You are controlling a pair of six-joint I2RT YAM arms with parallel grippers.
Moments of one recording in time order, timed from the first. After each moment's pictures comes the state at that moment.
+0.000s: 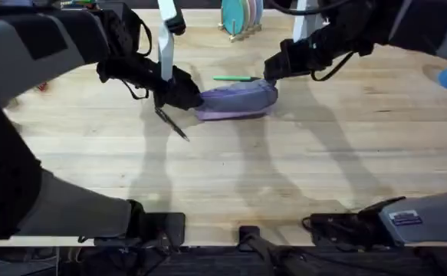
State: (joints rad) left arm 0.01 1.66 1.06 -0.82 0.76 1.18; right arm 0.32 1.63 1.24 -0.71 -0.31 0.10
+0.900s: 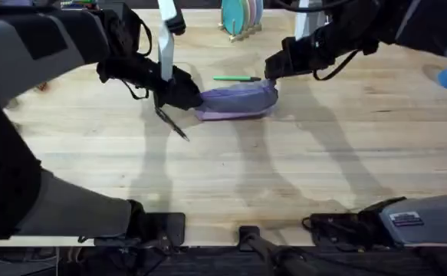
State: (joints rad) left arm 0.01 1.66 1.06 -0.82 0.76 1.18; right arm 0.32 1.61 1.24 -0.73 -0.31 0.10
